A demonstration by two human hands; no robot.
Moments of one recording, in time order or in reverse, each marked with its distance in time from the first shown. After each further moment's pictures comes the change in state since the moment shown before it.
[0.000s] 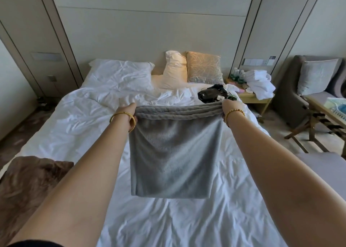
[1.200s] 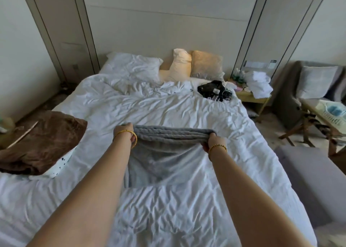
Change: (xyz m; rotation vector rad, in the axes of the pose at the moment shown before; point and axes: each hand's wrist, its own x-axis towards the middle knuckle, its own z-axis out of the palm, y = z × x) left_hand -0.257 -0.184 -0.041 0.155 0.305 0.042; right_hand -0.179 0.202 -0.140 0.380 -0.189 0.310
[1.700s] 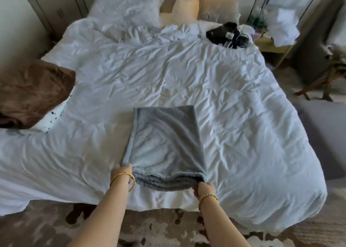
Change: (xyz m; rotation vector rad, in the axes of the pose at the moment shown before) left_hand -0.008 -0.301 0.006 0.173 0.052 -0.346; right_hand 0.009 0.301 -0.096 -0.158 0.064 0.424
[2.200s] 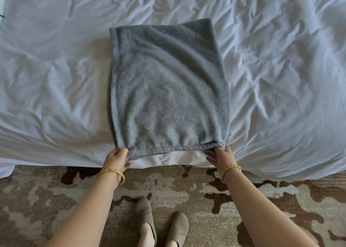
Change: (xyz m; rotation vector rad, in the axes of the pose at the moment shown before) left_hand 0.151 -0.169 0.054 -0.050 -0.231 -0.022; right_hand 0.185 0.110 -0.001 -0.015 -0.037 -0.062
